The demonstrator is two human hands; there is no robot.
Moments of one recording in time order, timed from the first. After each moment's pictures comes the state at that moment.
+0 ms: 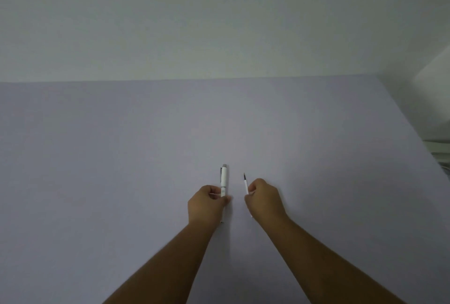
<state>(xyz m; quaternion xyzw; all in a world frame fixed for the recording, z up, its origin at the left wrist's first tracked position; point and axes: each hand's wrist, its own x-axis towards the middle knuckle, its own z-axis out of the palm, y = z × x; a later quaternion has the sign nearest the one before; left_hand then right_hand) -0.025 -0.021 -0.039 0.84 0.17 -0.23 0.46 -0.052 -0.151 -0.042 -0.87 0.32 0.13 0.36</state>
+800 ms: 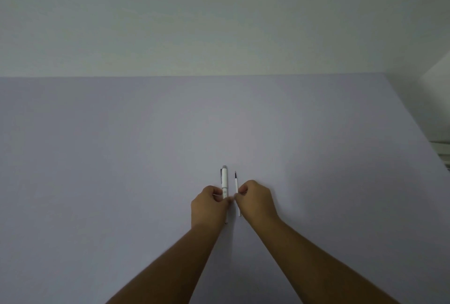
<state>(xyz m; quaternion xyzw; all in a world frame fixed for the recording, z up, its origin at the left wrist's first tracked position) -0.027 -0.024 -0.044 0.85 0.15 -0.22 0.45 -0.043 -0.134 -0.050 -0.85 0.32 0.12 0.39</state>
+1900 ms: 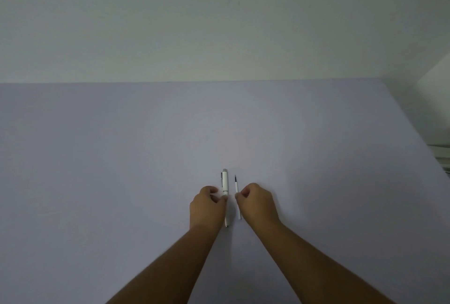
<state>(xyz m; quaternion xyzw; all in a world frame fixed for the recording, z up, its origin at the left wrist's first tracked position) -0.024 -0.019 -0.037 0.87 0.13 -0.21 0.42 -0.045 -0.133 -0.046 -0.86 0.32 0.11 0.39</state>
